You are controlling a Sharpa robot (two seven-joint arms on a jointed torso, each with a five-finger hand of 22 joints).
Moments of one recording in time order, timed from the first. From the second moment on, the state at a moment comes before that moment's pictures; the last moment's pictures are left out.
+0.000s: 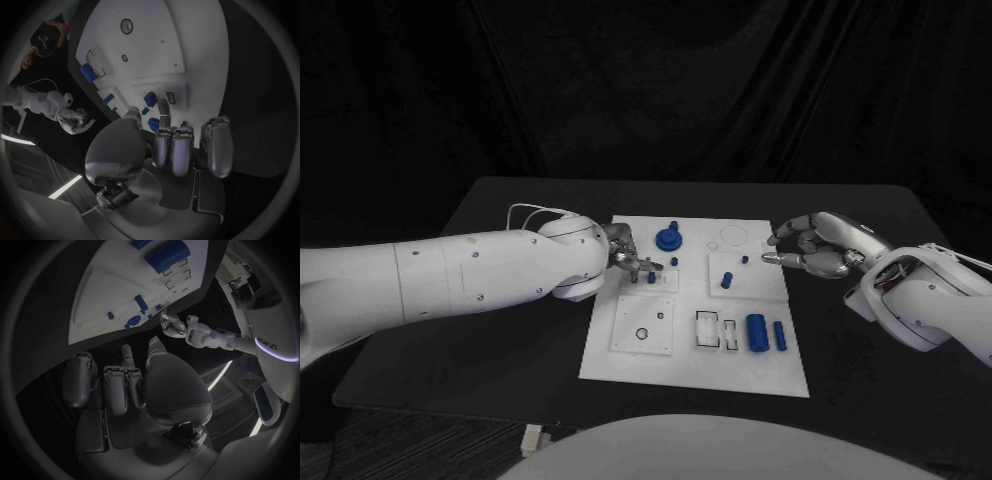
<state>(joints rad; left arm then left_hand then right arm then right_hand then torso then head) 1.22 -0.69 -0.22 1.49 -1.13 -0.16 -0.61 1.03 -0.02 -0.11 0.29 0.05 1.08 0.01 0.36 0.94 1.46 -0.06 1.57 1.31 1.47 -0.11 1.57 1.31 0.05 1.47 0.00 1.37 1.31 1.17 -1.00 -0.21 1.58 -1.23 -0.48 0.09 1.29 0.02 -0.13 0.29 0.19 0.77 0.12 0.43 0.17 1.47 0.03 1.57 1.31 1.47 -0.04 1.54 1.31 0.05 1.45 0.08 1.28 1.31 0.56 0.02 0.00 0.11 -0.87</state>
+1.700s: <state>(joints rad) 1.30 -0.45 -0.21 0.96 -1.18 0.14 -0.50 1.09 -0.03 -0.07 0.29 0.05 1.03 0.02 0.37 0.97 1.47 -0.05 1.57 1.31 1.47 -0.10 1.57 1.31 0.04 1.47 0.01 1.44 1.31 1.17 -1.01 -0.21 1.60 -1.23 -0.53 0.14 1.29 0.02 -0.14 0.29 0.20 0.77 0.12 0.43 0.16 1.47 0.03 1.57 1.31 1.47 -0.04 1.57 1.31 0.05 1.46 0.08 1.37 1.31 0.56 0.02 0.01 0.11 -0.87</state>
